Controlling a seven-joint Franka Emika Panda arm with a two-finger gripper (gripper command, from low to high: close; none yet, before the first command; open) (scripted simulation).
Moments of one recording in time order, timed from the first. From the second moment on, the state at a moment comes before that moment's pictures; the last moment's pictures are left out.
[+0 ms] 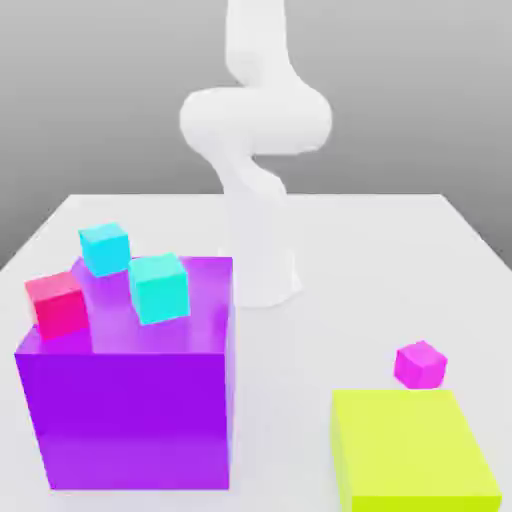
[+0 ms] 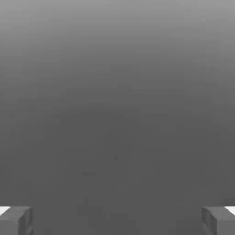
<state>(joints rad) 0.04 -0.72 0.03 -2.35 0.04 2.35 0.80</state>
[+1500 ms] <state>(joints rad) 0.41 -0.03 0.14 -2.75 0.00 2.72 0.94</state>
